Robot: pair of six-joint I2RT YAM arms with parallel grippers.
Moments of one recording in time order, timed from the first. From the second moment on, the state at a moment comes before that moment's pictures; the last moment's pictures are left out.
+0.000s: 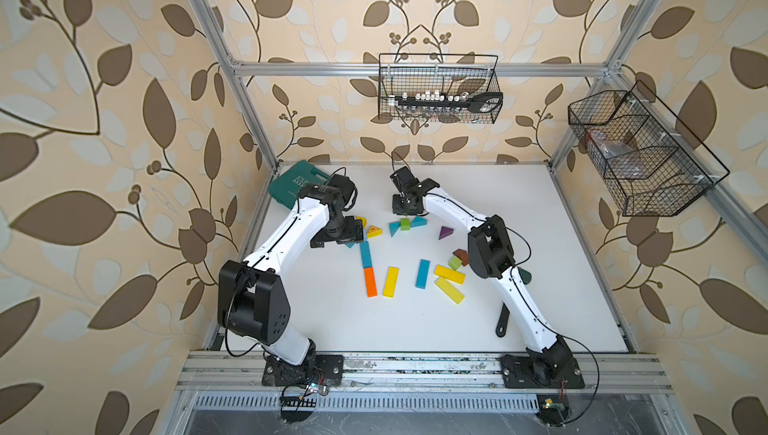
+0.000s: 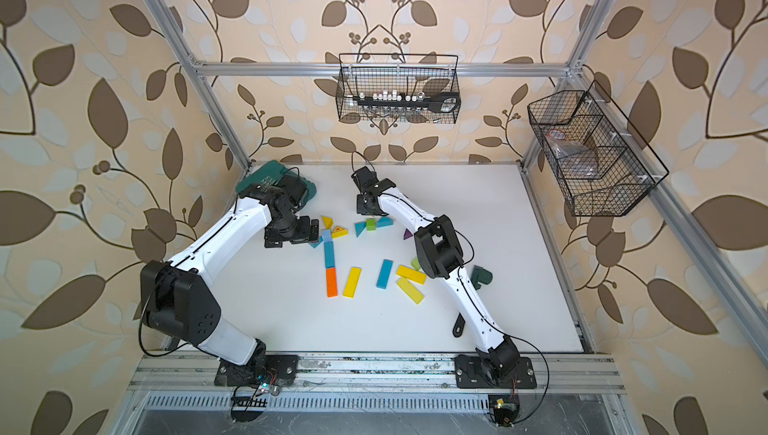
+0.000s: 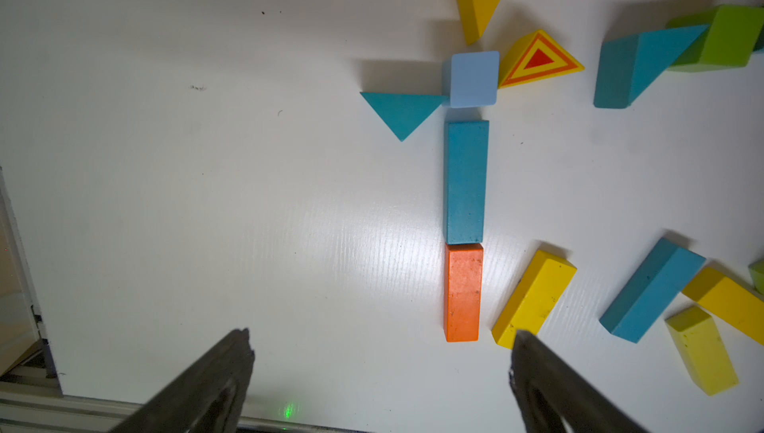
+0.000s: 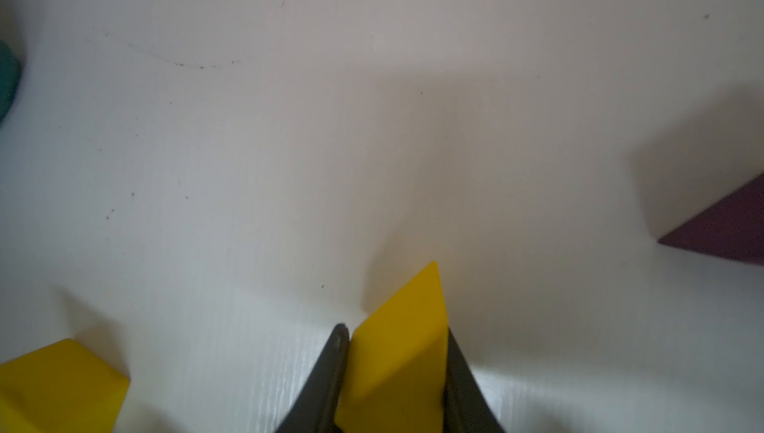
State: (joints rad) left arm -0.33 1.57 1.39 -1.22 -0.06 -0.44; right arm 0.59 2.62 2.39 -0.82 0.13 0.57
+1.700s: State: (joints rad) left arm -0.80 1.96 1.43 -1.11 -0.04 -0.78; right arm 0.35 1.48 1.05 -0.59 0.02 0.53
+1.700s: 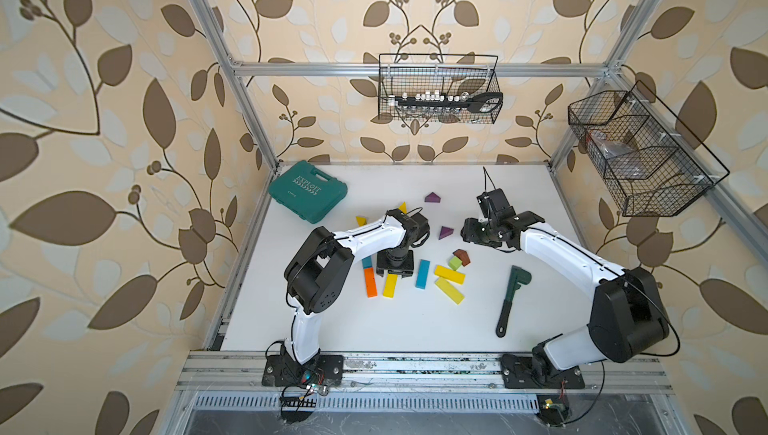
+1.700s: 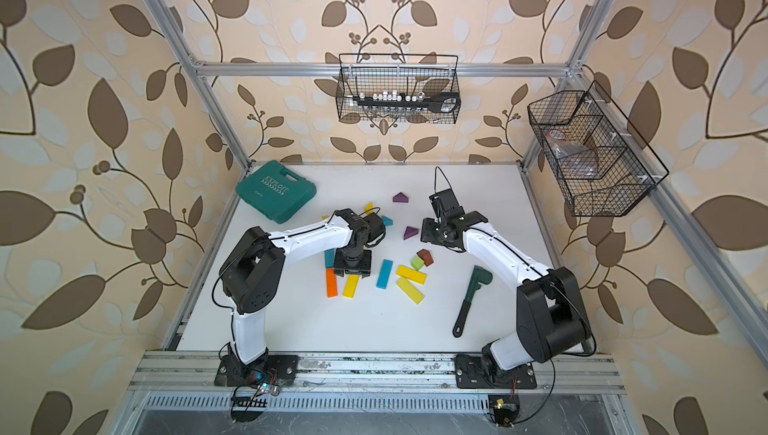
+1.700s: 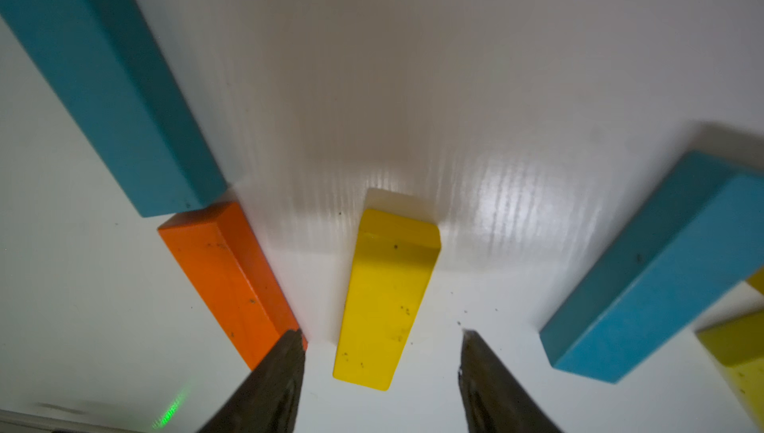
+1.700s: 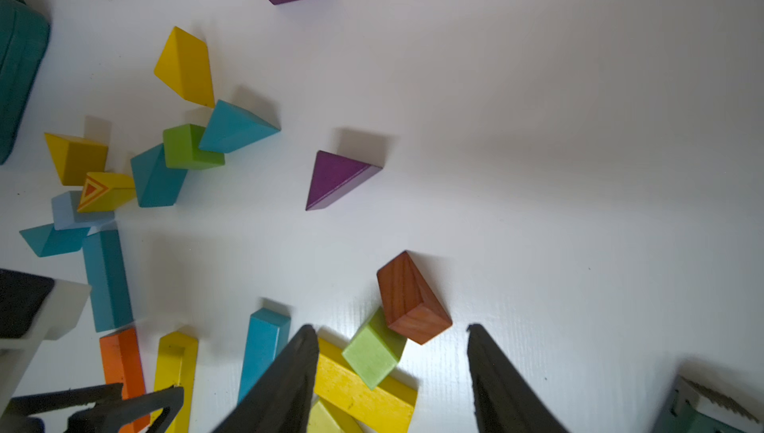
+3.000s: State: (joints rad) left arm -0.66 2.34 1.98 -1.18 -0.01 -0.76; right arm 0.30 1.42 0.93 -0.54 -0.05 0.46
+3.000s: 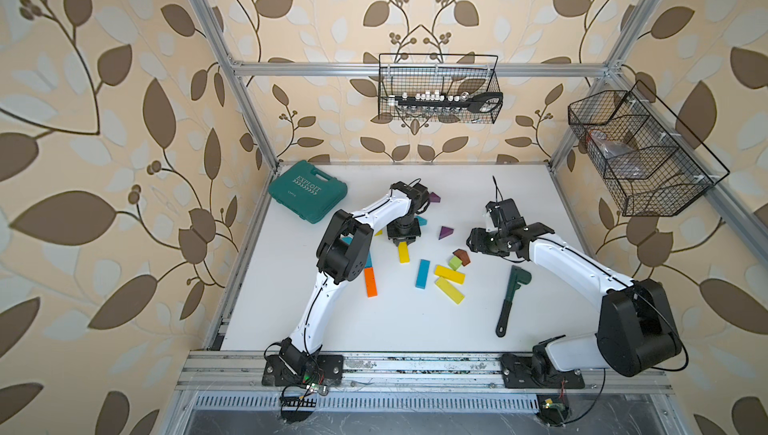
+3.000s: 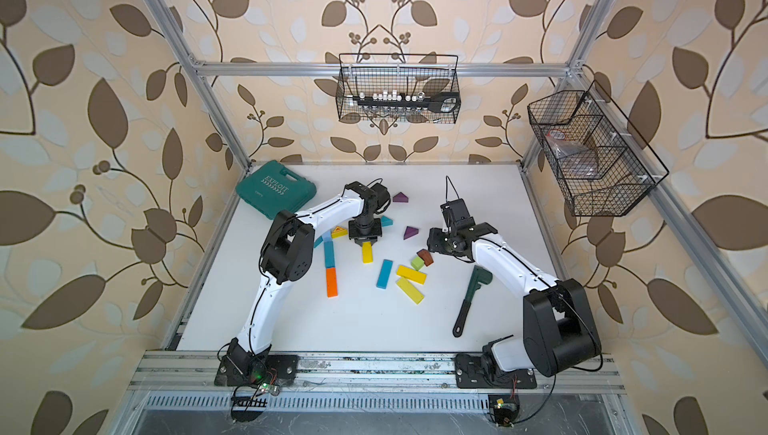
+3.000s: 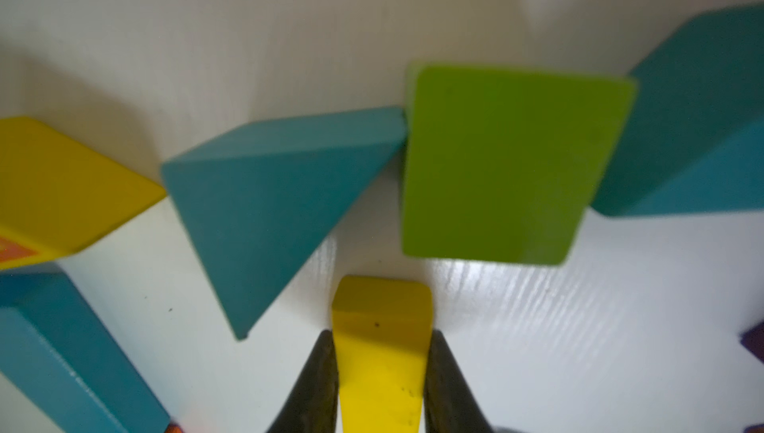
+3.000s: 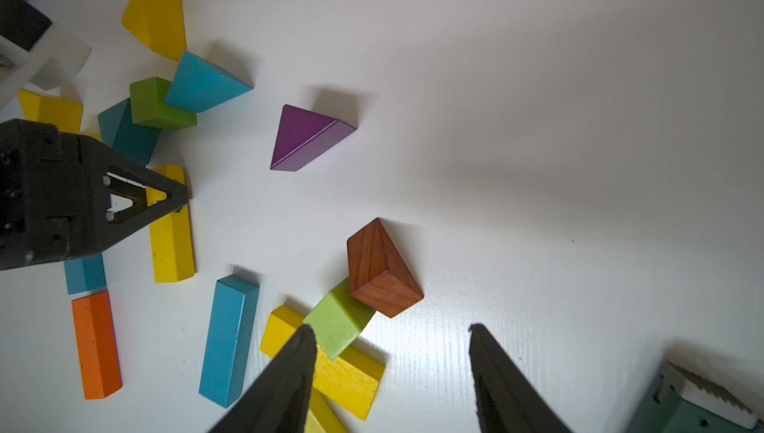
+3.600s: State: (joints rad) left arm -0.66 2.40 2.09 -1.22 -0.01 -0.72; right arm 0.29 1.43 0.93 -0.53 -0.06 0.45
